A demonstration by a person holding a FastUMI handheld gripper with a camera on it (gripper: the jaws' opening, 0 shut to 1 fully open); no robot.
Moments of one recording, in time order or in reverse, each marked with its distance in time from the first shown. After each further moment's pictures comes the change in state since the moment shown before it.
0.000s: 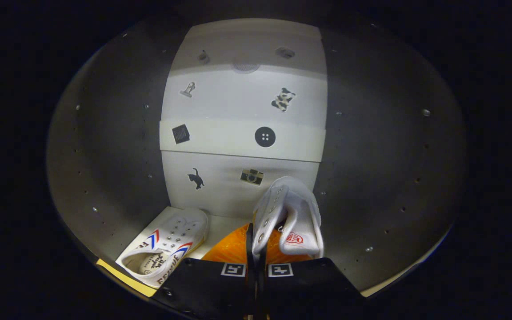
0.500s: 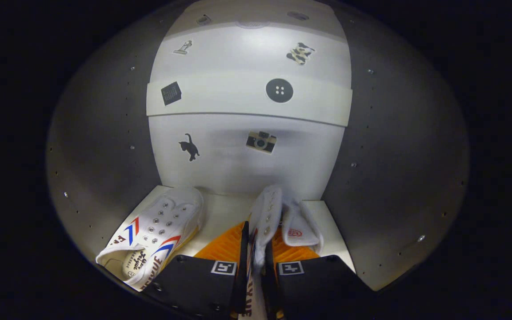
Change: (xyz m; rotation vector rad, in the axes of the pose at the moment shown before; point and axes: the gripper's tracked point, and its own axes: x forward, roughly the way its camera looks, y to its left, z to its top) arm 0.035 0.017 -0.047 0.060 0.166 0.021
